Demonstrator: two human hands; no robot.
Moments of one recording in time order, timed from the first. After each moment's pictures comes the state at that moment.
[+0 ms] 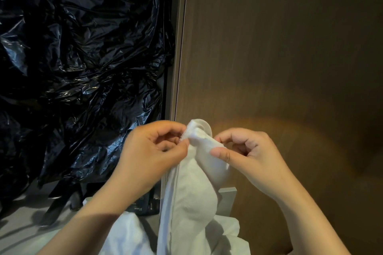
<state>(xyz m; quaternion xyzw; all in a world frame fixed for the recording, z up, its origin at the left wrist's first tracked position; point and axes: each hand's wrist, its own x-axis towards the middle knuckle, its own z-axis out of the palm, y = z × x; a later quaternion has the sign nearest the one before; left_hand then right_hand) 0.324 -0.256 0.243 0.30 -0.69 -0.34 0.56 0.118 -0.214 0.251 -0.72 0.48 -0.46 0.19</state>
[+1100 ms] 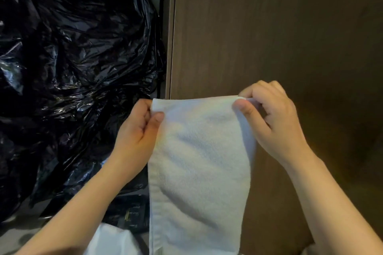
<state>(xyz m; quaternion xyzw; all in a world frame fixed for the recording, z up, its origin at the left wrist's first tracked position) 0.325 -0.298 0.262 0.34 -0.70 -0.21 0.59 0.081 -0.236 0.317 -0.73 0.44 -0.47 -0.23</state>
